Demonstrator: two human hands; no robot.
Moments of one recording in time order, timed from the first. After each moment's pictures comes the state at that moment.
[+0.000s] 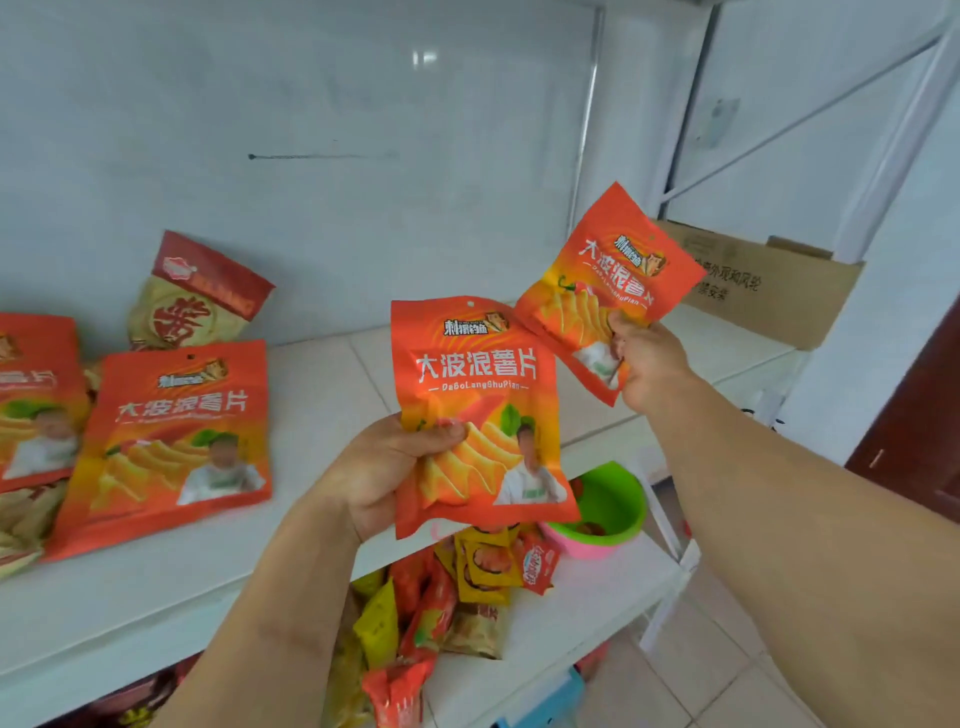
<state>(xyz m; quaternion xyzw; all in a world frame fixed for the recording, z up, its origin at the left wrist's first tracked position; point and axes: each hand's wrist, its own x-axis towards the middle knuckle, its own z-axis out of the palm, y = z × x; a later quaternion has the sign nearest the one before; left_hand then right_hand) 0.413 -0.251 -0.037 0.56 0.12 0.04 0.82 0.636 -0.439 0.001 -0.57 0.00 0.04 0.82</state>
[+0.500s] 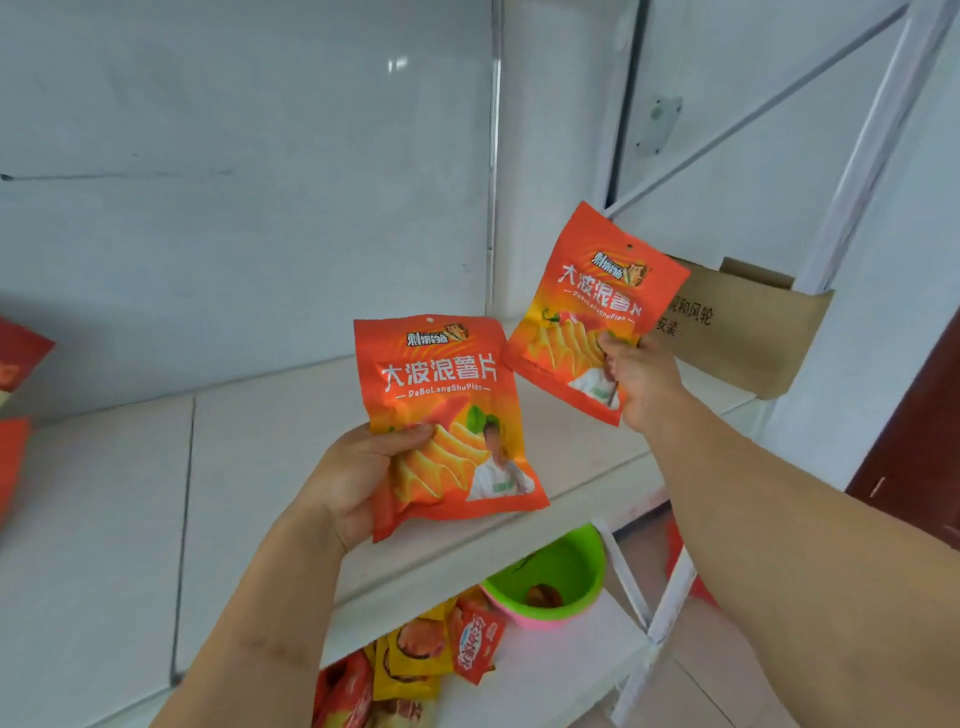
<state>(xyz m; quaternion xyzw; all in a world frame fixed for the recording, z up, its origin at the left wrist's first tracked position) 0.614 -0.326 -0.042 0.53 0.16 0.10 0.83 0.830 -0.532 -0.011 -0.62 -0.01 0.02 0.78</state>
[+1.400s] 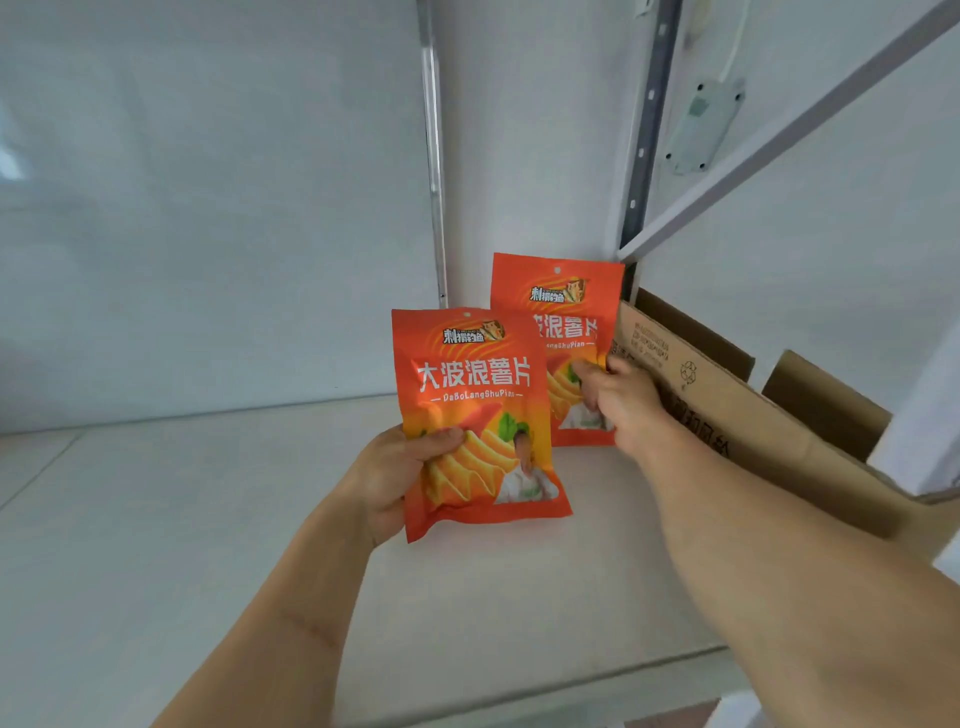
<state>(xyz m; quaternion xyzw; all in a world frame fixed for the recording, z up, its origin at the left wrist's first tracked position) 0.889 -0.407 -0.037 0.53 0.23 0.19 0.80 1.126 -0.528 -0.024 -0.67 -0.19 0.18 0.70</state>
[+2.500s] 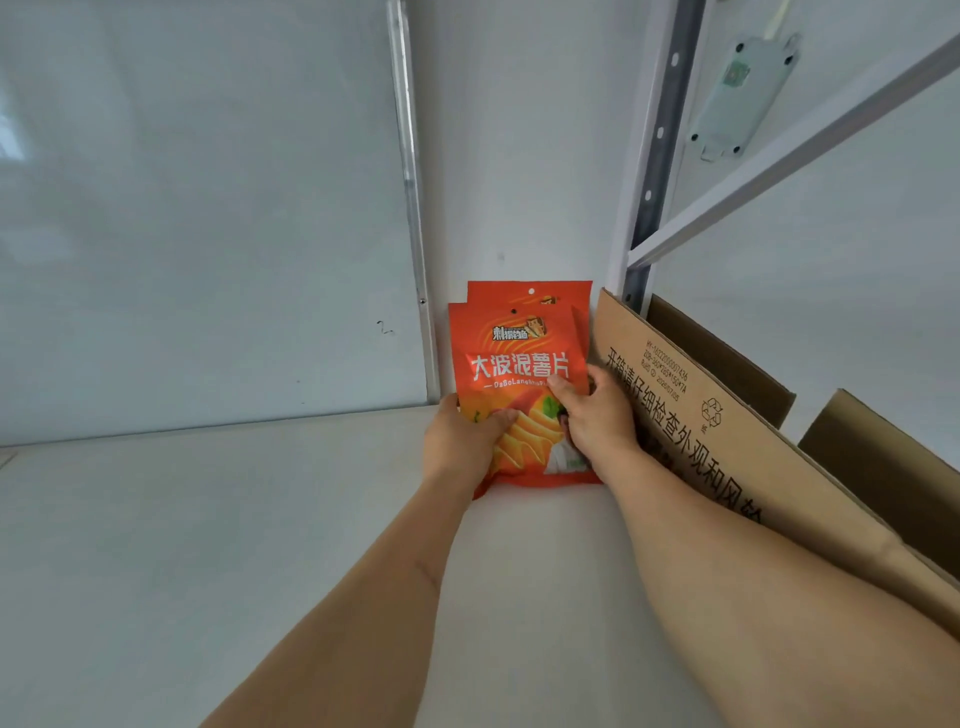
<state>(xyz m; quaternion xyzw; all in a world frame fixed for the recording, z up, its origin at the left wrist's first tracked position) 1.033 -0.390 -0.061 0.68 0.40 0.32 0.52 1.168 -0.476 -0.060 -0.73 -0.26 0.08 0.63</state>
